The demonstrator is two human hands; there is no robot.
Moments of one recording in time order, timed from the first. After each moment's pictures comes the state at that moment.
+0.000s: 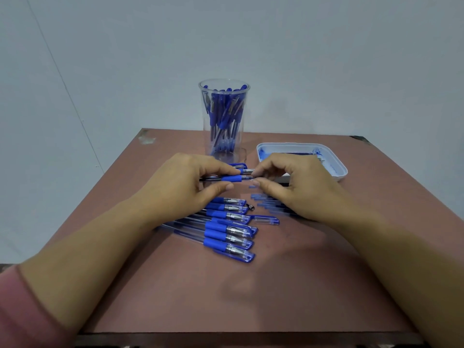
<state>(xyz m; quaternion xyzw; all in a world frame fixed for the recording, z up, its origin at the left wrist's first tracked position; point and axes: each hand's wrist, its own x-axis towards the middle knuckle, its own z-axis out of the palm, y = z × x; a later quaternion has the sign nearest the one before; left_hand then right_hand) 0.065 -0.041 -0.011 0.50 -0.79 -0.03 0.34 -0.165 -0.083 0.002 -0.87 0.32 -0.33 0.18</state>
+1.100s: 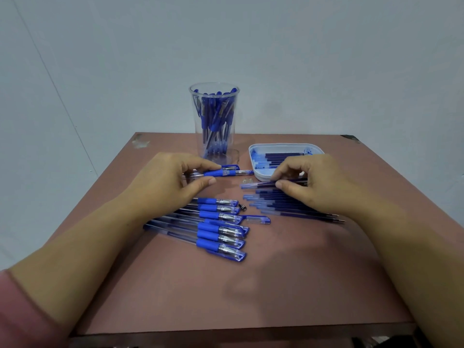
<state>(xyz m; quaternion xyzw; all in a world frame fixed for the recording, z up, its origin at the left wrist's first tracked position) 0.076 -0.045 -0.011 0.54 -0.77 -0.01 0.34 -0.206 -0.101 0.005 -0.87 0.40 -0.24 0.16</state>
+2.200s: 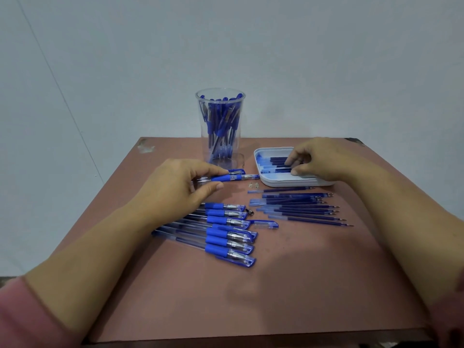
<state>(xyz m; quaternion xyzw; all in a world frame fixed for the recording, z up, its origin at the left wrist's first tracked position) 0.076 -0.046 -0.011 0.53 -0.77 -0.01 0.34 -0.209 -0.170 0.020 -0.83 0.51 -0.13 0.16</state>
